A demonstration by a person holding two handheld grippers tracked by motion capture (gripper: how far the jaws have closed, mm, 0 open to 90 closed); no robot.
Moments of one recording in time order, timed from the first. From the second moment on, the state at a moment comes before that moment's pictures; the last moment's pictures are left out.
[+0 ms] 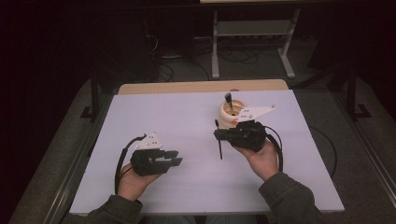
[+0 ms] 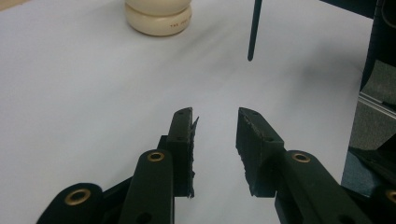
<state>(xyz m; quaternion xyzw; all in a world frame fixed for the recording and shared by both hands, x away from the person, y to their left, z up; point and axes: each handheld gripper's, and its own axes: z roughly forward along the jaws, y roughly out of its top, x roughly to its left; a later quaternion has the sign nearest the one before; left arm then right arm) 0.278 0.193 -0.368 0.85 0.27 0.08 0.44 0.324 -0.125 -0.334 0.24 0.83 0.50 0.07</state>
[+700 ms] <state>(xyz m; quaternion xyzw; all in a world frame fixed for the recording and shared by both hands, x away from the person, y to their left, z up) 0.274 0.199 -0.373 0.85 0.28 0.08 0.45 0.342 -0.154 -0.328 0.28 0.81 0.50 0.07</state>
